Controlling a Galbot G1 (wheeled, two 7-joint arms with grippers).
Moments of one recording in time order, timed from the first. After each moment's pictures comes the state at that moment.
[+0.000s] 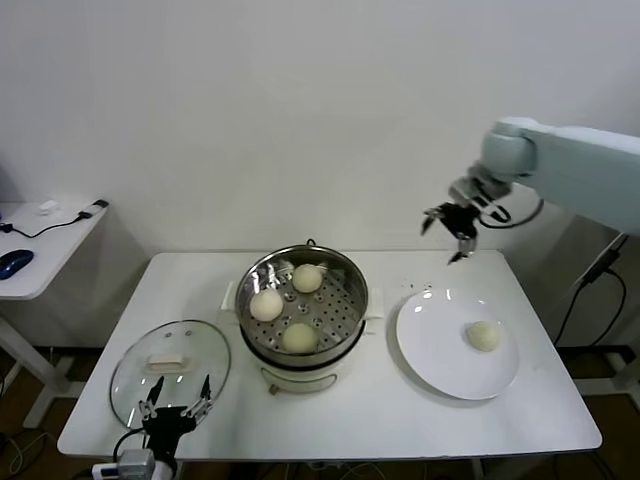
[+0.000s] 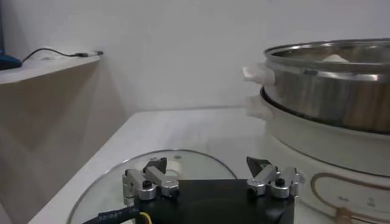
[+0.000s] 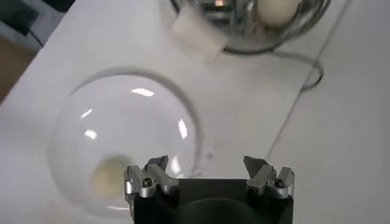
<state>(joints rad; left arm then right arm) 1.71 -1.49 -0.65 -2.03 -0.09 0.15 -0.03 0.81 0.79 -1.68 1.16 0.39 0.15 -1.06</state>
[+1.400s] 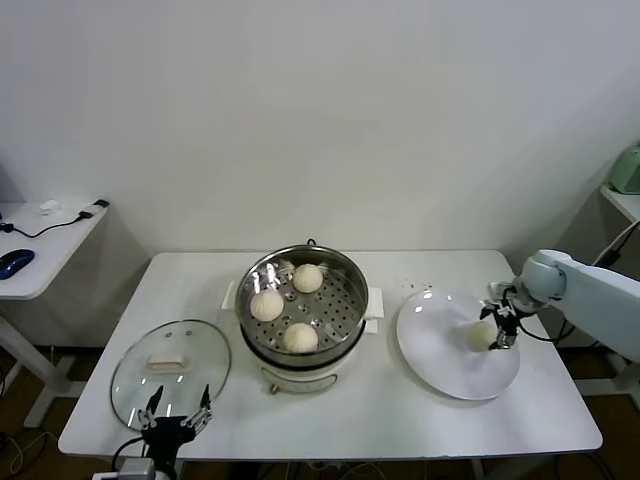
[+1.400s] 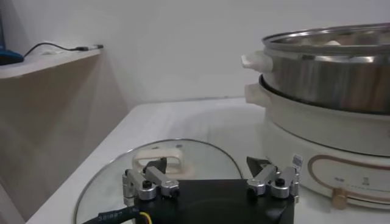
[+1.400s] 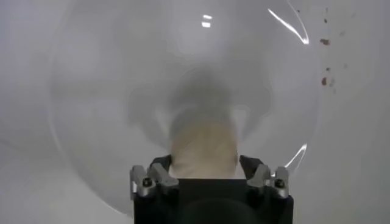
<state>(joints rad) 1.74 -1.49 -0.65 -2.03 -0.06 0.15 -0.03 0.19 0.68 -1.22 1.02 0.16 -0.11 -0.92</state>
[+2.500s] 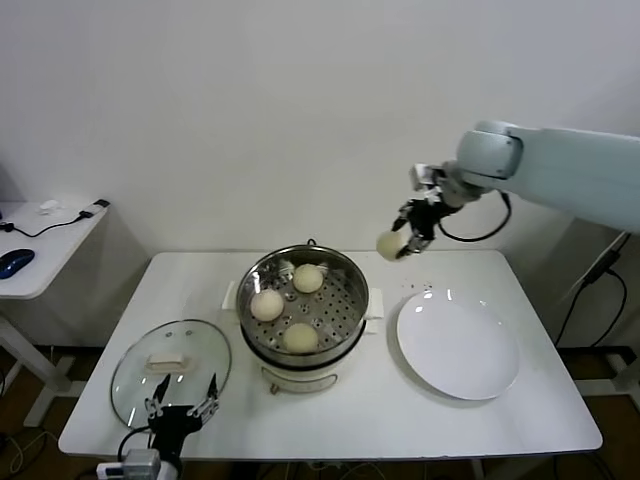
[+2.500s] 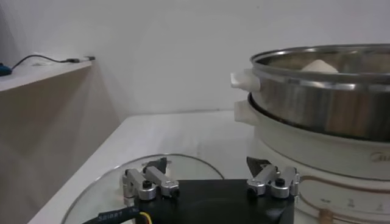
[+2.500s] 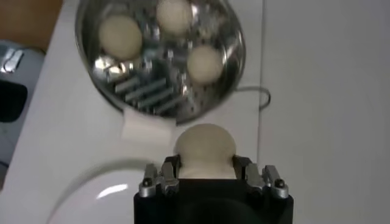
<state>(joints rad) 1.72 -1.48 -0.62 -2.07 -0.07 0.17 -0.03 0.99 0.98 -1.70 1.41 0.85 -0.30 -0.85</state>
